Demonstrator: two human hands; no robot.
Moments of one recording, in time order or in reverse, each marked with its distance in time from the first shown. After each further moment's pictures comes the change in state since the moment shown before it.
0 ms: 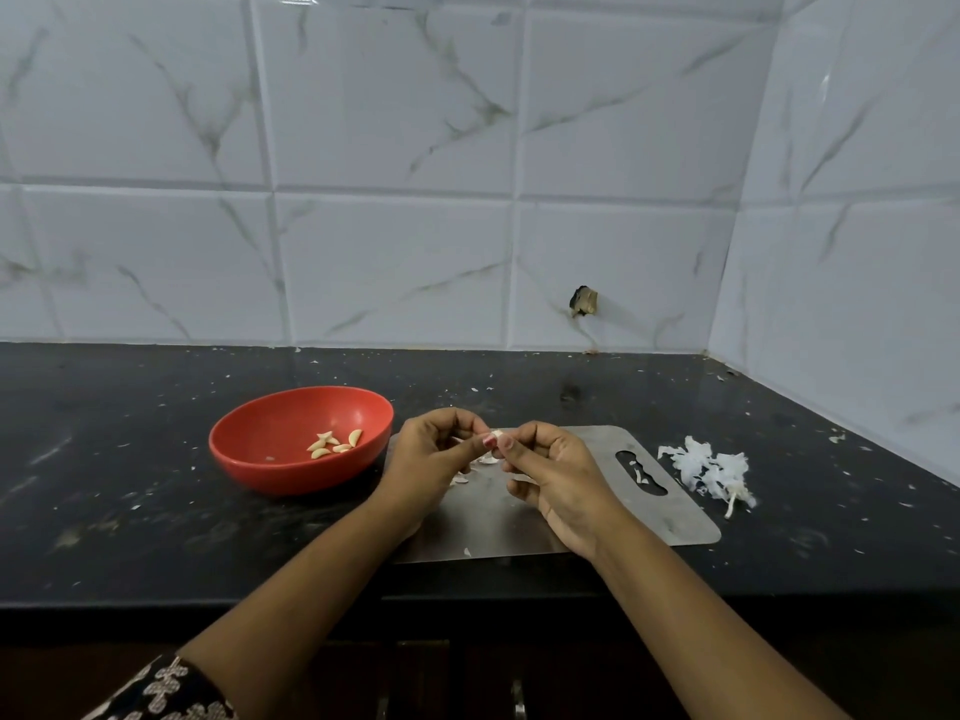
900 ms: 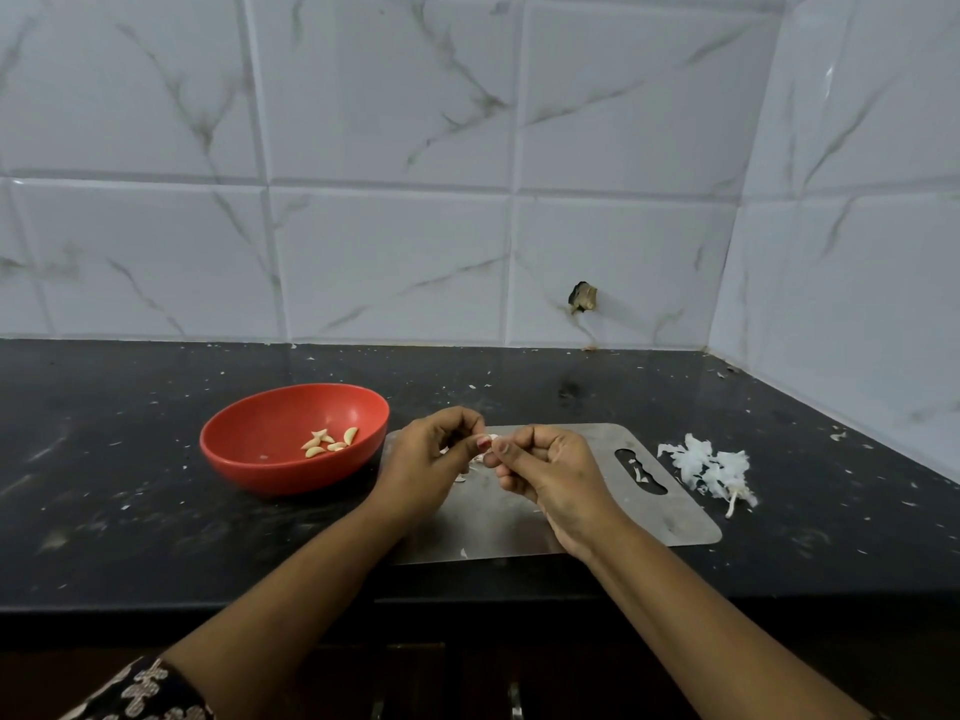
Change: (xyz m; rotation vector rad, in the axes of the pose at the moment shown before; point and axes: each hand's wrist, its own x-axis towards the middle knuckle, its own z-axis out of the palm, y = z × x) left_hand 0.000 -0.005 -0.004 0.257 -0.080 0.112; right_hand -0.003 0.001 0.001 -0.040 0.006 -0.087
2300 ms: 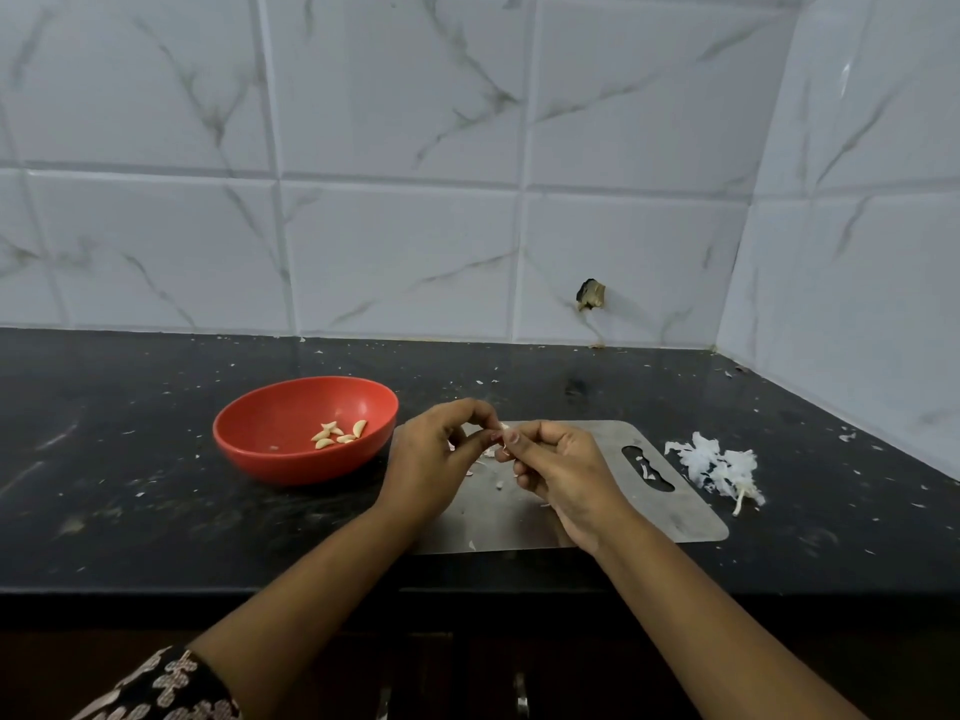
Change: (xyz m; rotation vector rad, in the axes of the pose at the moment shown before) left_hand -0.005 0.002 0.003 0.271 0.189 0.136; right_hand 0.004 0.002 -0.002 -0.049 0.007 0.049
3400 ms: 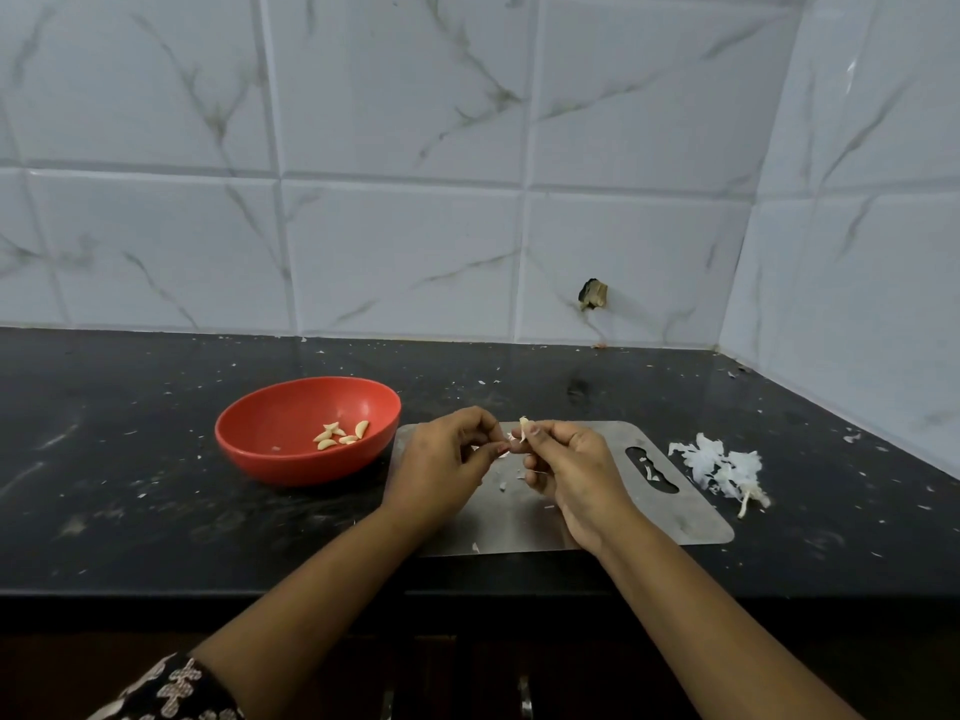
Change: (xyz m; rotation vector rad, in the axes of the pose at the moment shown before) left_hand -0.001 0.003 0.003 0.039 -0.119 -0.094; right_hand 0.006 0.005 -0.002 0.064 0.116 0.025
